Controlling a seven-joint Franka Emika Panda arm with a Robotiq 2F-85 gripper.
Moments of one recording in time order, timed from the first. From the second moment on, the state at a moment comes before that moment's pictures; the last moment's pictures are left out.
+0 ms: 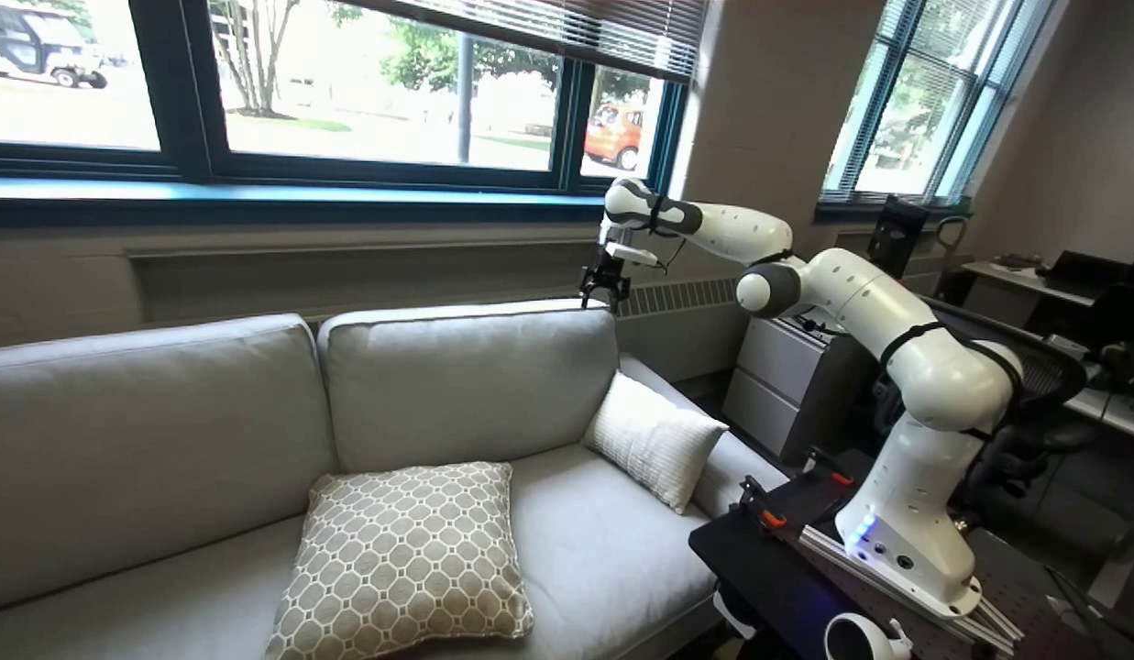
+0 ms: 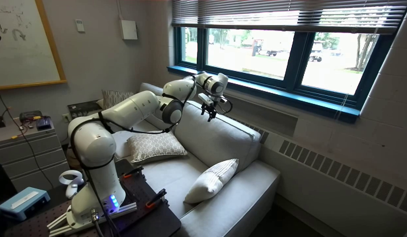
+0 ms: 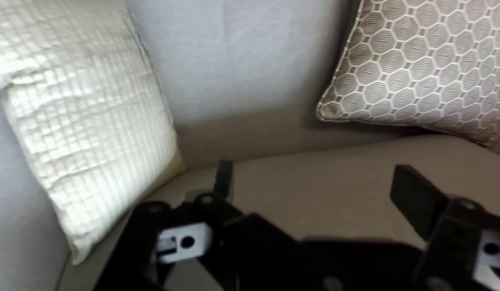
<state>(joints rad) 0.07 1.23 0.07 -0.40 0.19 1.45 0.26</state>
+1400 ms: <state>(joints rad) 0.33 1.46 0.15 -0.40 0.25 1.51 0.39</state>
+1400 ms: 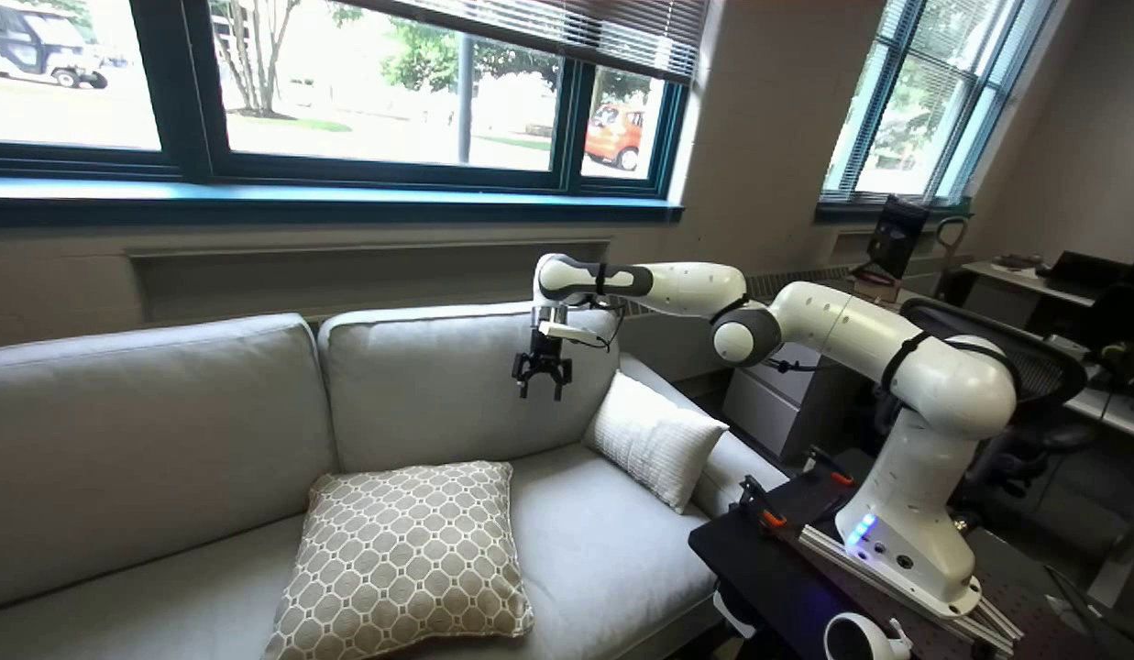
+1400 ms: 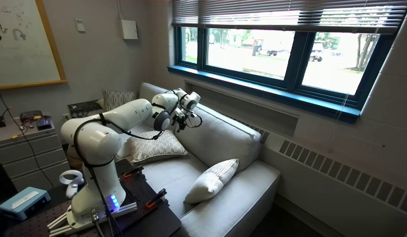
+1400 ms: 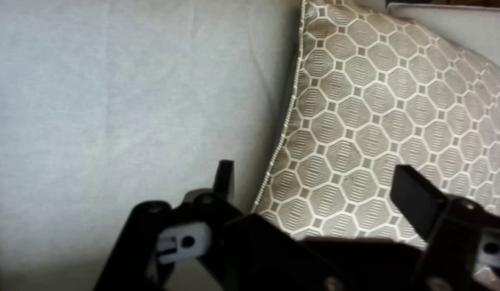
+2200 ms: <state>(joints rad) 0.22 1.50 0.11 -0.73 0.31 1.91 0.78</state>
